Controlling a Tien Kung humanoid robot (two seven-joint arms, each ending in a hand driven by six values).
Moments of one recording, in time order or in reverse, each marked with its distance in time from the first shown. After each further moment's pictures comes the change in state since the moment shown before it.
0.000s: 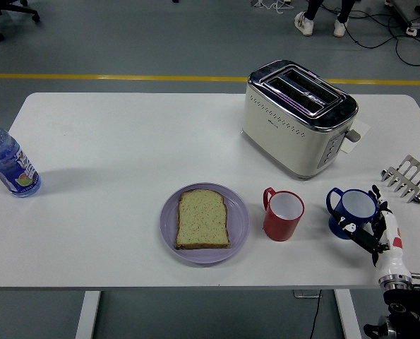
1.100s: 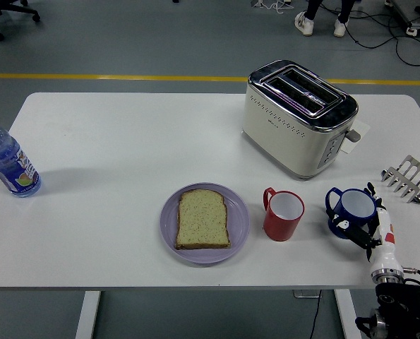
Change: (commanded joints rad) left arm -0.007 0.000 0.010 -0.002 -0.004 0.000 -0.001; right arm 0.088 0.018 -0.066 -0.128 0.061 -0.035 0.048
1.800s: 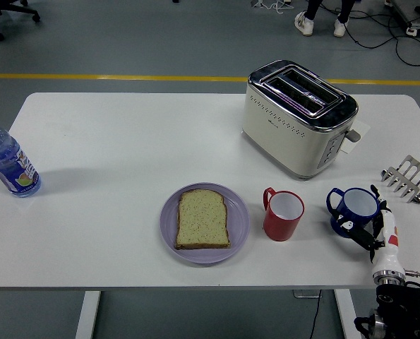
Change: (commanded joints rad) left arm 0.001 0.000 0.010 0.001 -0.005 0.000 0.000; right arm 0.016 0.005 -0.018 -0.052 0.066 -0.034 0.059
